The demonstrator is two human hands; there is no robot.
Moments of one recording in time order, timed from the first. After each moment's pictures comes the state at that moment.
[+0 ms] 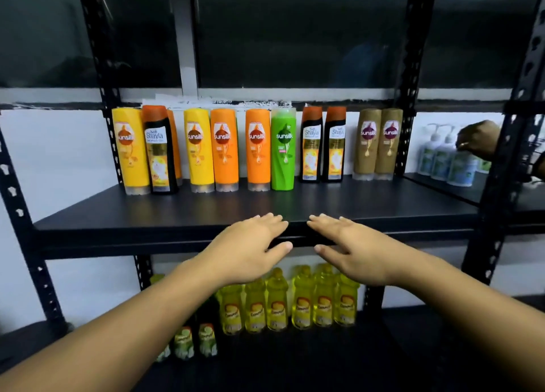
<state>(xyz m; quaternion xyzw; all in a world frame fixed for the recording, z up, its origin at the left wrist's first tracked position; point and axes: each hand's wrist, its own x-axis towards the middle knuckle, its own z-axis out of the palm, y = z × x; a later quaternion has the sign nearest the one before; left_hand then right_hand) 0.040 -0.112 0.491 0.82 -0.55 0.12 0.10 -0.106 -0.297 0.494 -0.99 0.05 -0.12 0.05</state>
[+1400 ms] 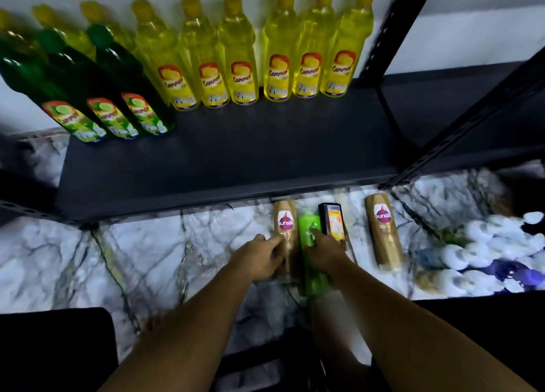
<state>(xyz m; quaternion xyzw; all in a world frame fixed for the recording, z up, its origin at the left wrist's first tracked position) -0.042 -0.144 -0.047 0.83 -0.39 -0.39 0.05 -0.158 -0.295 -0.043 -0.80 0.43 0.24 0.35</state>
